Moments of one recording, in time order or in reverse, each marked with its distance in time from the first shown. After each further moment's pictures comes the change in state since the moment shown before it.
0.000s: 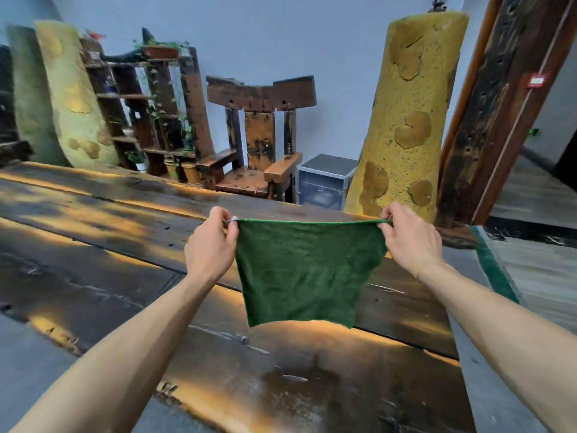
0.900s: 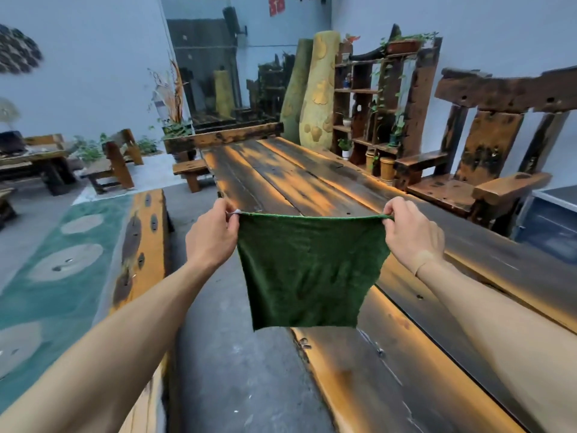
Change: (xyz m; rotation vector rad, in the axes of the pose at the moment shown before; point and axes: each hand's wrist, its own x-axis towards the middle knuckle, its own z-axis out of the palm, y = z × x) left_hand -0.081 -0.137 -0.220 0.484 0.372 -0.426; right_hand 0.017 -0.277 0.096 0.422 -0.224 -0.560
